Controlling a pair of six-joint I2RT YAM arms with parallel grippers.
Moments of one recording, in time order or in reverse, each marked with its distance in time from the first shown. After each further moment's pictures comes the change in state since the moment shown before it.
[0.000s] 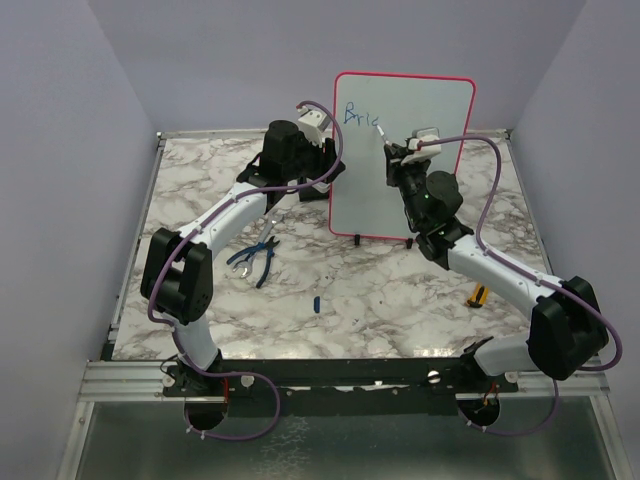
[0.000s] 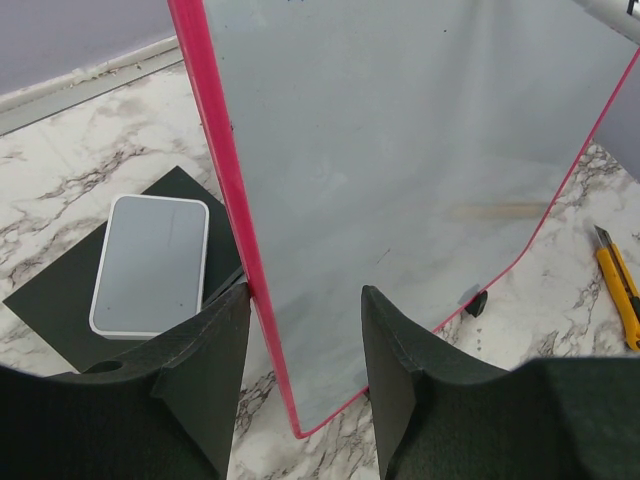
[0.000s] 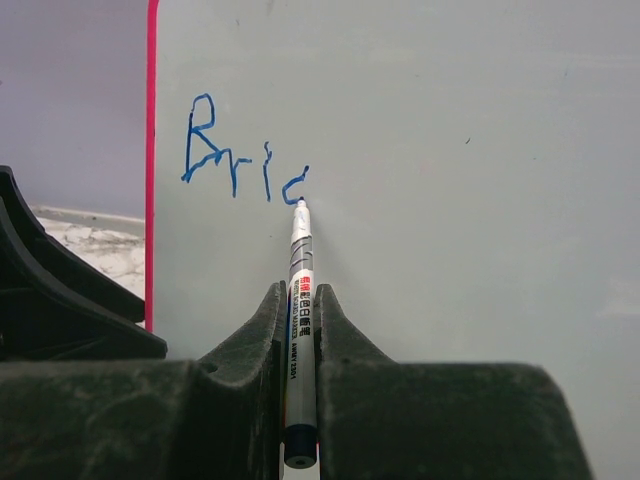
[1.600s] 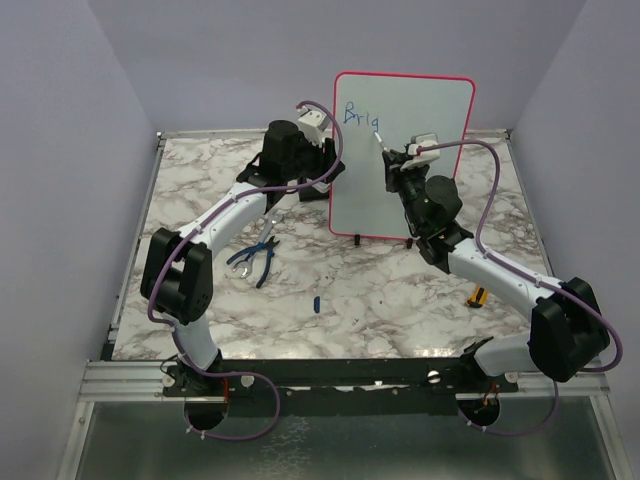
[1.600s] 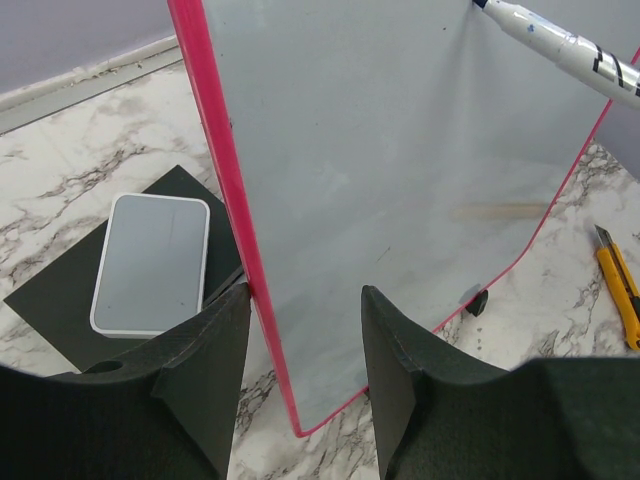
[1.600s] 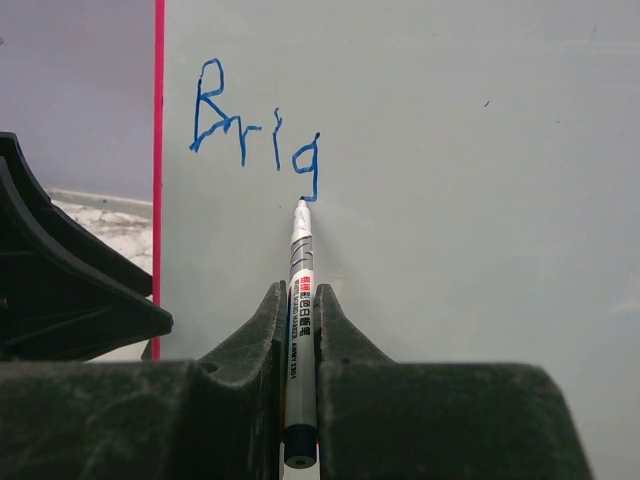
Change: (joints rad) left arm 0.001 0.000 0.000 -0.002 0.000 0.000; right arm 0.000 -0.010 -0.040 0.006 -0.021 0.015
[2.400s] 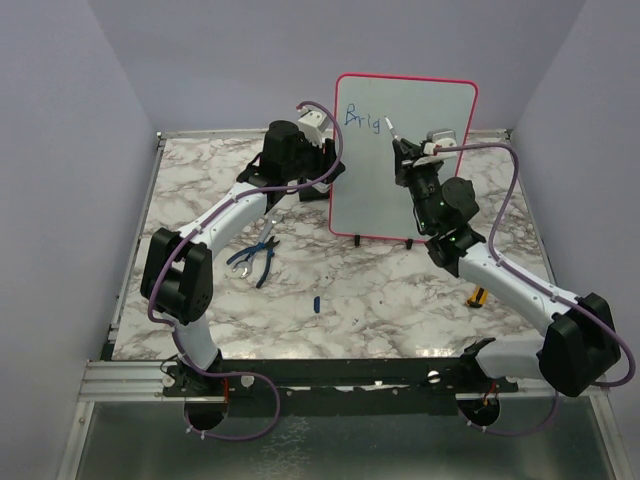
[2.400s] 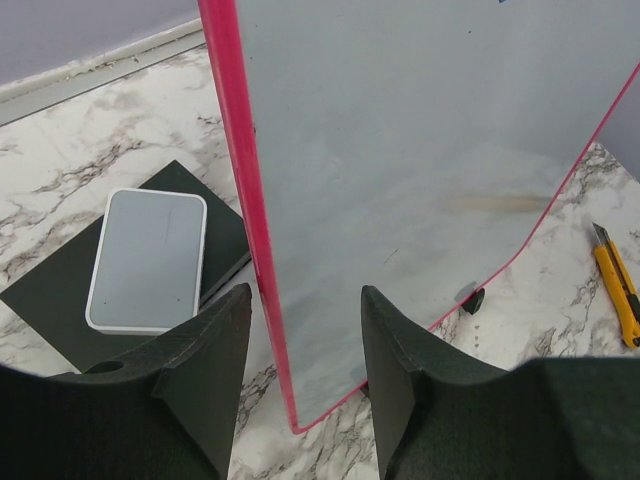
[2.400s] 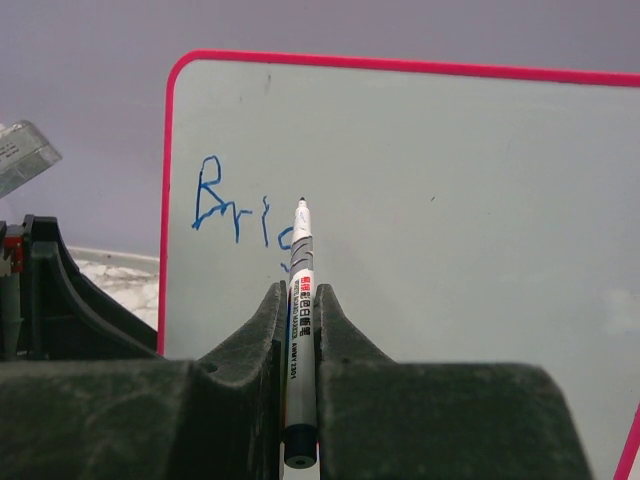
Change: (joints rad) left arm 0.000 0.000 0.000 -0.007 0.000 -0.004; right arm 0.000 -0.095 -0.002 0.027 -0.014 -0.028
